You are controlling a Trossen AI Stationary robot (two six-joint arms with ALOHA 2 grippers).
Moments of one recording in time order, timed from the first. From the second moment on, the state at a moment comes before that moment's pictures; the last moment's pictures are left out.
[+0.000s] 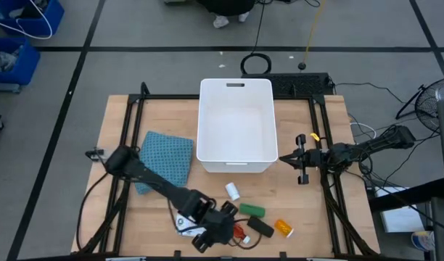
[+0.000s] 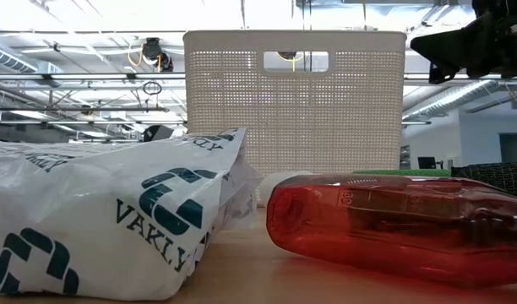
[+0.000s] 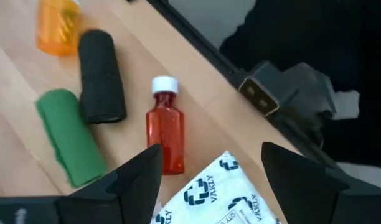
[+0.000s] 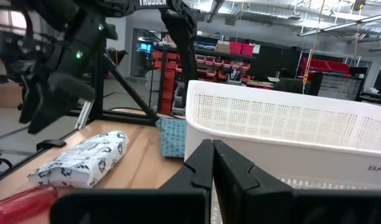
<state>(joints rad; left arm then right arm) -0.50 2.09 1.84 -0.75 0.11 0.21 0.30 0.30 0.01 0.41 0.28 -0.15</state>
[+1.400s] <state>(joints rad) -0.40 2.25 1.85 -0.89 0.24 0.54 0.30 0.30 0.01 0.40 0.29 -0.14</state>
